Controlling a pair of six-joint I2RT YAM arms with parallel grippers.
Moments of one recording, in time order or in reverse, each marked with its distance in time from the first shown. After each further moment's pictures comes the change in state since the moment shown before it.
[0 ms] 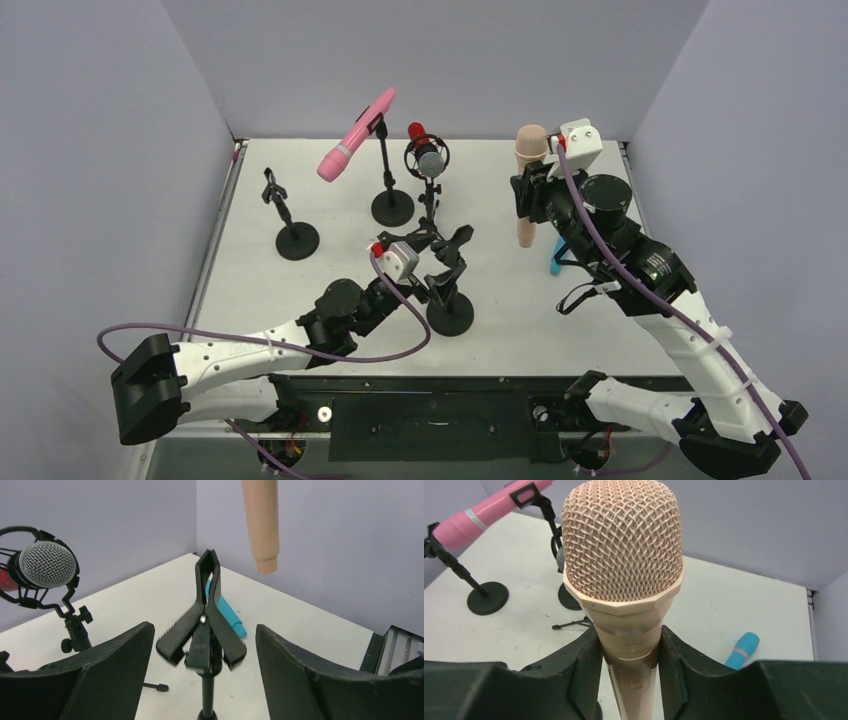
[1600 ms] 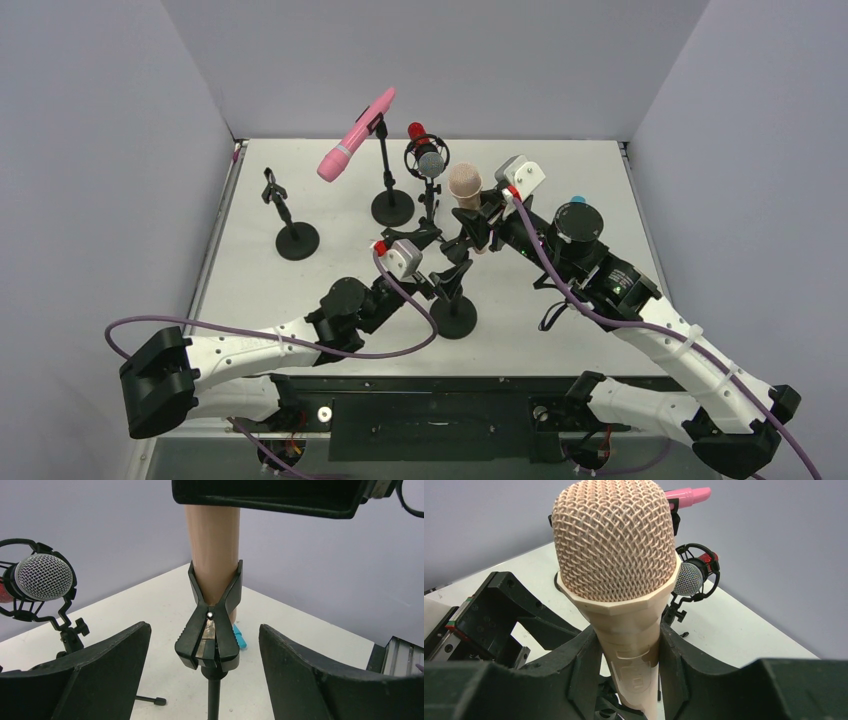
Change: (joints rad) left arm 0.000 0.057 0.017 0.080 -0.002 0.002; right arm 0.109 -0.035 -0.254 0.327 -0.335 -0.134
